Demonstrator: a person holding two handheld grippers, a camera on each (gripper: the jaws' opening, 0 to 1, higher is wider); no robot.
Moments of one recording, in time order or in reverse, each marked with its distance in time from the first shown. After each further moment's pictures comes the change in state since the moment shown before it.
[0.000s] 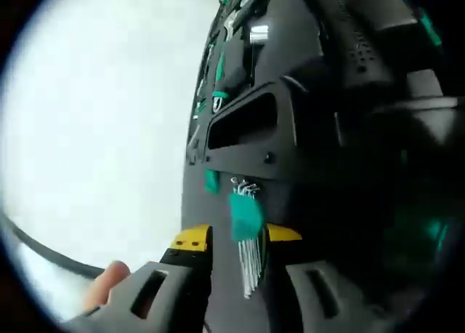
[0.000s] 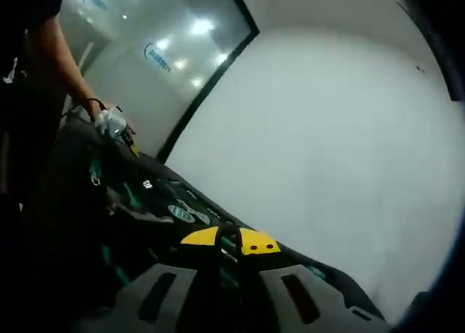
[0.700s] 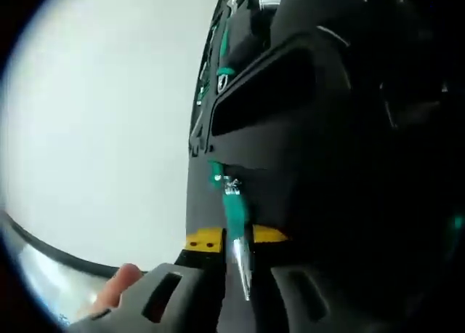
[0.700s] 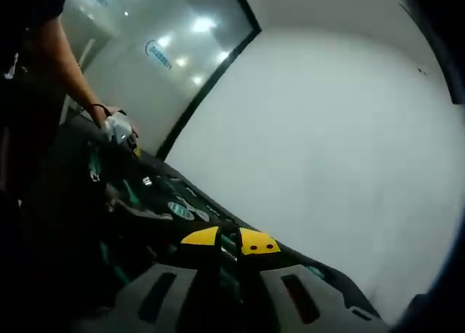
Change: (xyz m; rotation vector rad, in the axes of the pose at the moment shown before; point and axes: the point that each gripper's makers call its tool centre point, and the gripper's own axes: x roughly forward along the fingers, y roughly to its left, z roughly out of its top) left arm 0.027 0.007 -0.013 -0.014 0.085 0.053; right arm 0.003 0.001 -0.003 -0.015 0.011 0.002
